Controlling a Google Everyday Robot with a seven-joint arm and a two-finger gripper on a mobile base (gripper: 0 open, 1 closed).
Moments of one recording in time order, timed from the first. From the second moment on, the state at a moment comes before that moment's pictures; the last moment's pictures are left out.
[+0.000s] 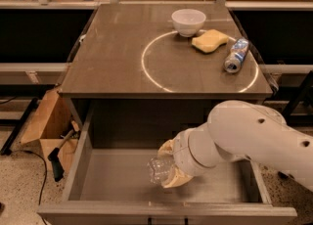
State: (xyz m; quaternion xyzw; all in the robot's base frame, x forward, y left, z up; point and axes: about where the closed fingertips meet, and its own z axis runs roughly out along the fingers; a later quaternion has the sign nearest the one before) arm 0.396 -0.031 0.721 -0.75 0.61 0.08 0.26
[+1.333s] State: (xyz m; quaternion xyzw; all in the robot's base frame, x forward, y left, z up) arm 0.414 -0.023 0.659 -0.74 0.62 0.11 0.25
